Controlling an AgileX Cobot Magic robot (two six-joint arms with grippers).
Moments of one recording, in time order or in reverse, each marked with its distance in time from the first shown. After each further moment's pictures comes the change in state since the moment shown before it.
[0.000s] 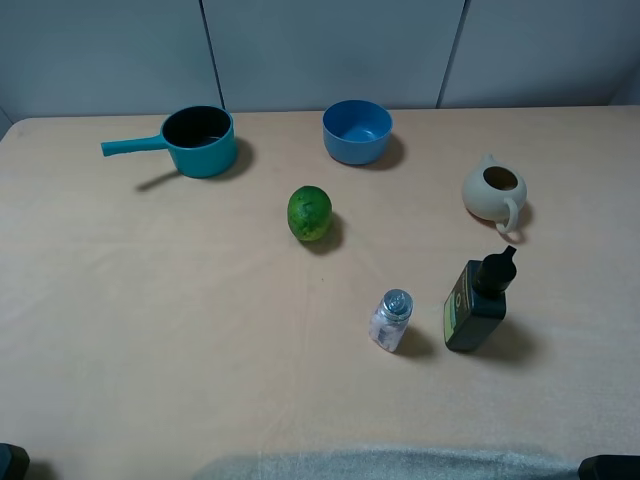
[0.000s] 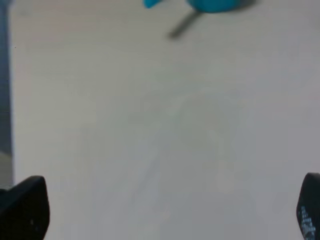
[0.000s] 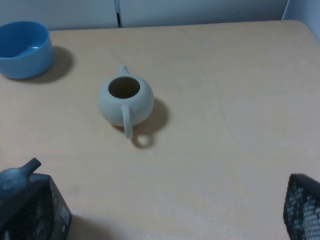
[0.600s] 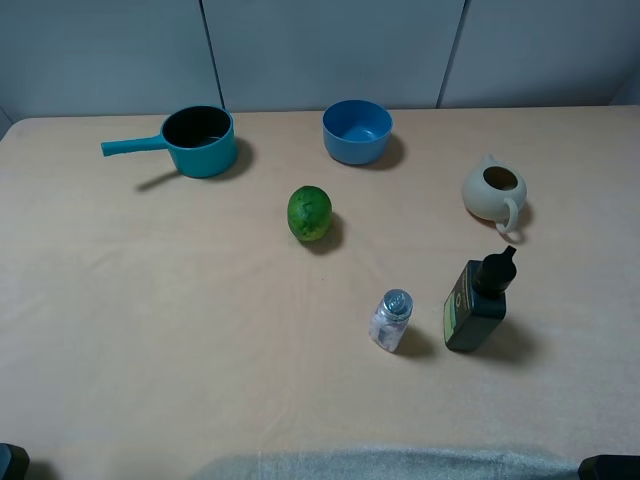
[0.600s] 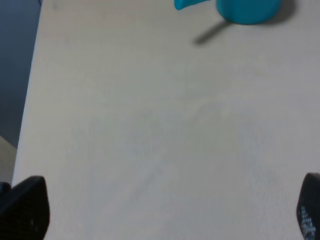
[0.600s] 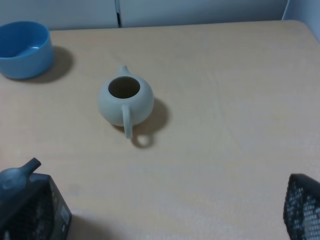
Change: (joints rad) left arm 0.211 -0.155 0.120 -0.093 -0.048 0.064; right arm 0.000 0.000 0.000 0.000 0.000 0.000
